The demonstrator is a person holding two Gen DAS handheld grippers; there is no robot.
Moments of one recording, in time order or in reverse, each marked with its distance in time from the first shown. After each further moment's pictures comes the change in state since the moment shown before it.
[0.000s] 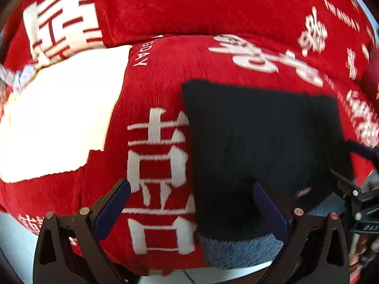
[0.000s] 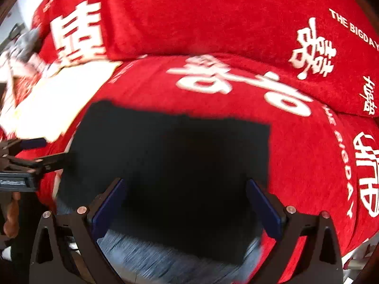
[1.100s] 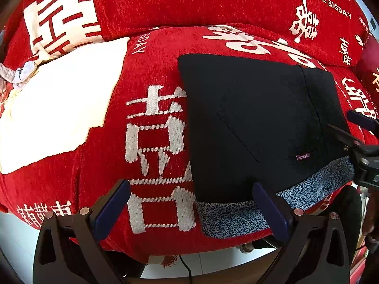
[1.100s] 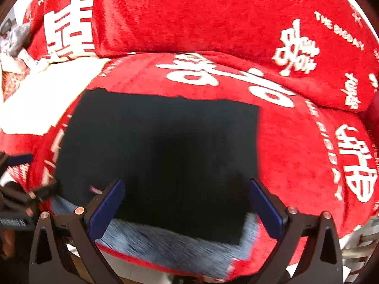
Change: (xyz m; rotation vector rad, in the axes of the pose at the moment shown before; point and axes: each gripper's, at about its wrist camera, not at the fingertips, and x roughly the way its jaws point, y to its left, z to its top) left arm -0.006 -0.002 -0.030 0.012 0.018 -0.026; right arm -0.011 0.006 0.002 0.059 -0.036 -0.055
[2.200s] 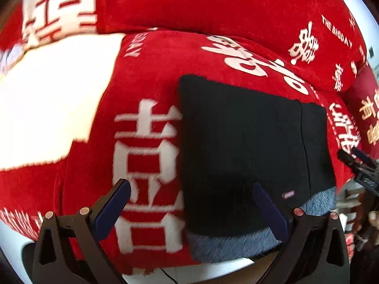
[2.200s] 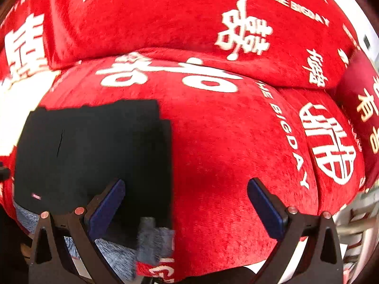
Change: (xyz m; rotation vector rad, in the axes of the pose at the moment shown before) left arm 0.010 0.013 0.039 -0.079 -0.008 -0.133; right arm -0.014 -0.105 -0.011 0.150 0.003 -0.172
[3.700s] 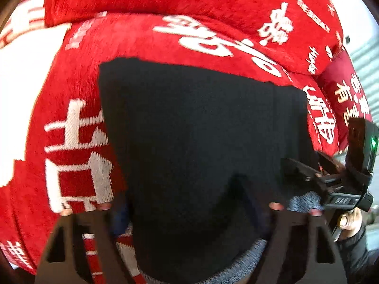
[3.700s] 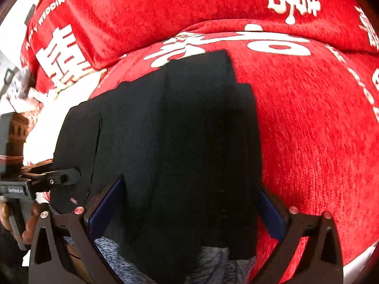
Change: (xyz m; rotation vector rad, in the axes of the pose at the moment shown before) left arm 0.033 -0.028 0.004 0.082 0.082 -0.213; right arm 0.052 0.045 -0.005 0.003 0.084 0.405
